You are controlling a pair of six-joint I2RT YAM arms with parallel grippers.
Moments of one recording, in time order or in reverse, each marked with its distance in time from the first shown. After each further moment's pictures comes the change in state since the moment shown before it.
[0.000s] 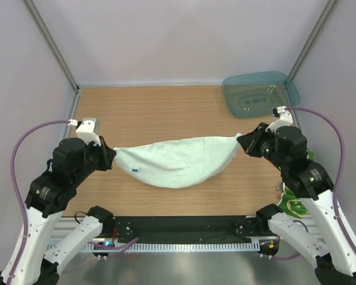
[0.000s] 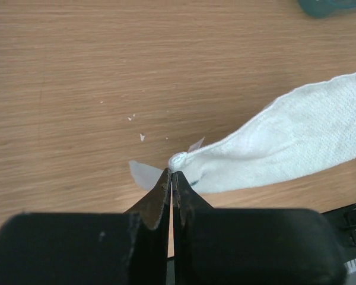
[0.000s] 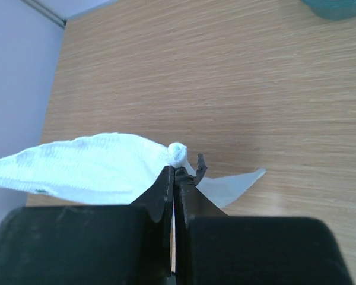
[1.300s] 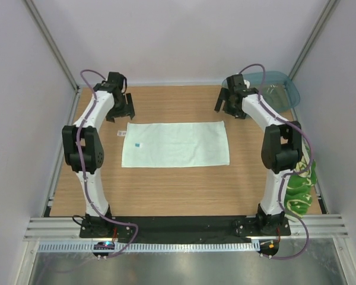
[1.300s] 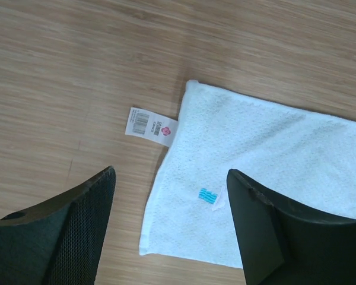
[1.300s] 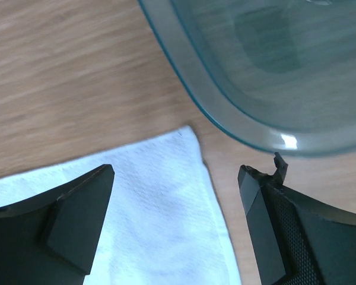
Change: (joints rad) left arm 0.321 1.361 0.652 0.068 -0.020 0.001; right arm -0.191 1.298 0.670 0.076 0.136 -0.087
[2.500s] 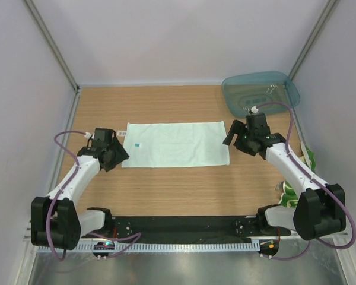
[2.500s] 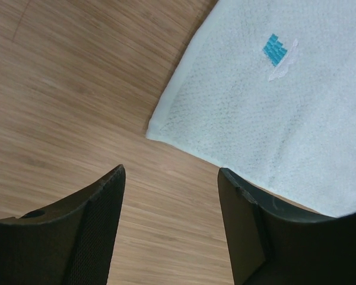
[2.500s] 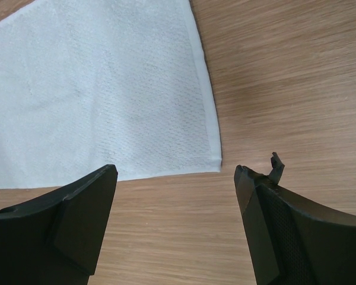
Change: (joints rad) left arm 0.006 -0.875 -1.104 0.349 0.031 -0.375; right arm -0.005 -0.806 -0.856 0.140 -0.182 0.085
